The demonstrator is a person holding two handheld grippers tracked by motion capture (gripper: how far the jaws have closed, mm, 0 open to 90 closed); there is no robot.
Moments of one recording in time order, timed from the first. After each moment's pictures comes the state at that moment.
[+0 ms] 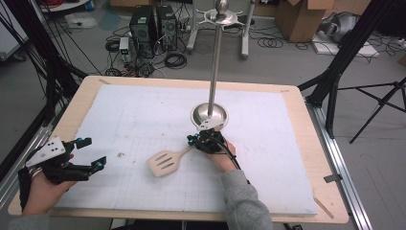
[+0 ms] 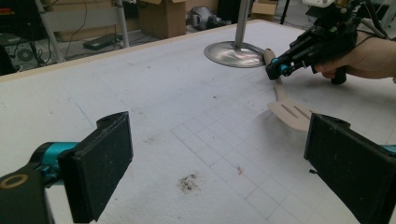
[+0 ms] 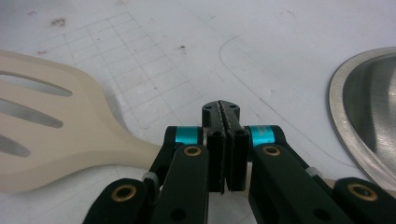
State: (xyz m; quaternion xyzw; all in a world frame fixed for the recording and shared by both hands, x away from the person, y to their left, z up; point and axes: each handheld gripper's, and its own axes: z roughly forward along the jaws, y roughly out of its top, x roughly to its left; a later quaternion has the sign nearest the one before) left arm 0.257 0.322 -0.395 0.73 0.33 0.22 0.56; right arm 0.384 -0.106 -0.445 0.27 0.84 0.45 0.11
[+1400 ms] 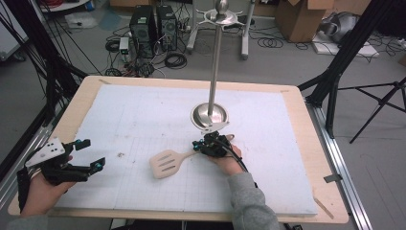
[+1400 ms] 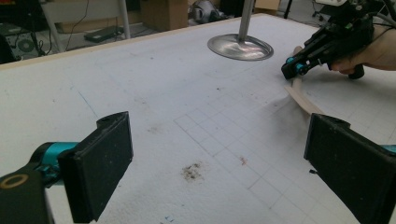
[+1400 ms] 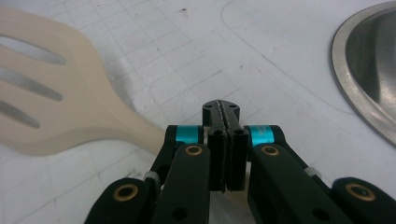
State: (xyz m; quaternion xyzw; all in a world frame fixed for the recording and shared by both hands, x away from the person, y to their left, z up) left arm 0.257 0.325 -0.400 0.73 0.34 0.21 0.55; right arm 0.374 -0.122 -0.448 0.28 0.86 0.42 0.09
